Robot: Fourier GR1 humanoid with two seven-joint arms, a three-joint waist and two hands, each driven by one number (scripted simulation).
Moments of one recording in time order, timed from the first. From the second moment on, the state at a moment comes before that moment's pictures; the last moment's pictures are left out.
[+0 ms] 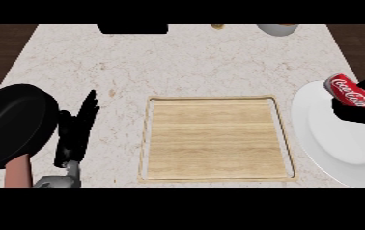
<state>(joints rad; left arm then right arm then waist) -0.04 0.14 -0.03 -1.46 -0.05 0.16 0.22 -0.20 -0.45 -0.23 -1.41 0.86 -0.22 0.37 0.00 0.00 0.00</state>
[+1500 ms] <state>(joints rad) 0.00 0.12 -0.02 -1.48 -0.07 0.15 0.22 -0.23 -0.50 -0.62 -0.98 0.20 0.16 -0.30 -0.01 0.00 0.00</state>
